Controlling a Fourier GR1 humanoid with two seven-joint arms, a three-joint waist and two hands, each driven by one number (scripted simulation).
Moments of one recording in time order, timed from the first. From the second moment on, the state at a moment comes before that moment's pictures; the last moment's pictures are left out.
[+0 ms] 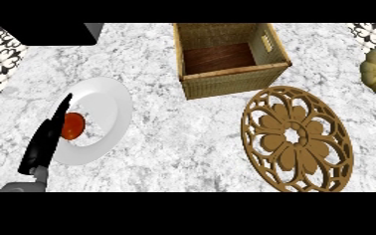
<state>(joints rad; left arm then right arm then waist) -0.02 0.35 -0.01 -1.43 -0.21 0.10 0.24 -0.44 -0.51 -0.29 -1.99 0.83 0.48 0.36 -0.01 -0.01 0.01</state>
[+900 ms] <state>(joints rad) -0.05 0.34 0.02 -1.39 -0.23 0.06 0.23 -0.99 -0.46 -0.29 -1.88 0.45 0.73 0.79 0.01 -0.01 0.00</state>
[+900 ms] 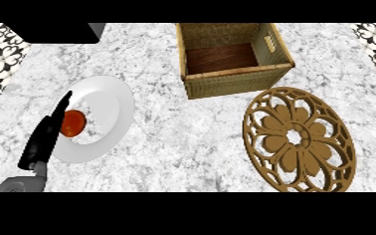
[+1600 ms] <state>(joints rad) -0.04 0.31 0.02 -1.43 -0.26 0.05 0.25 -1.14 -0.31 -0.09 -1.62 0.56 0.60 0.84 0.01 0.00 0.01</state>
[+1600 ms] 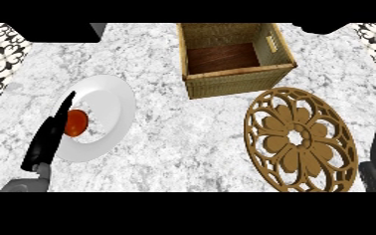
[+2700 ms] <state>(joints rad) -0.04 0.29 0.05 -1.42 -0.28 0.03 0.22 -1.16 -0.18 -0.08 -1.24 0.79 0.11 0.69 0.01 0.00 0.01</state>
